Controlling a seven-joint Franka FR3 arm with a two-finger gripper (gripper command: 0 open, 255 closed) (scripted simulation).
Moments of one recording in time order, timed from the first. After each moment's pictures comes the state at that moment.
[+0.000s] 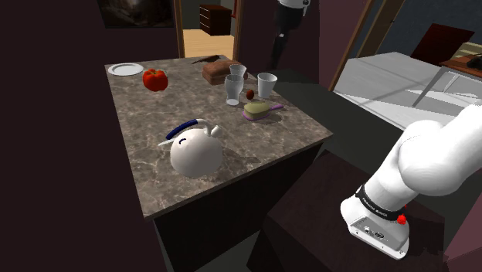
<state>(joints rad) 0.11 -0.36 0.05 -2.09 -0.11 1.83 -0.27</state>
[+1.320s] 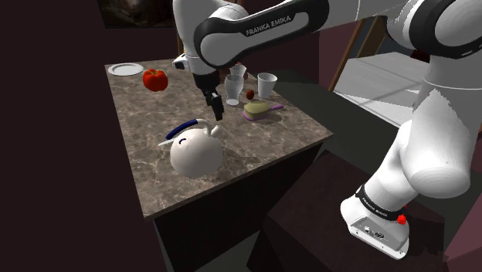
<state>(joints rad) 0.28 0.31 0.19 -1.69 -0.22 1.84 -0.66</state>
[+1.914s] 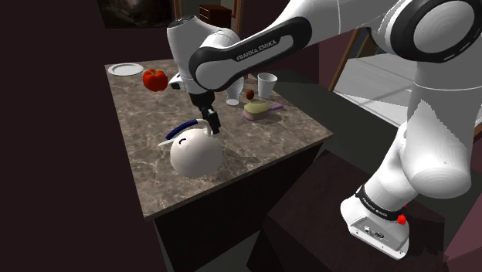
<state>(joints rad) 0.29 0.39 0.20 -1.70 -0.25 1.90 -0.68</state>
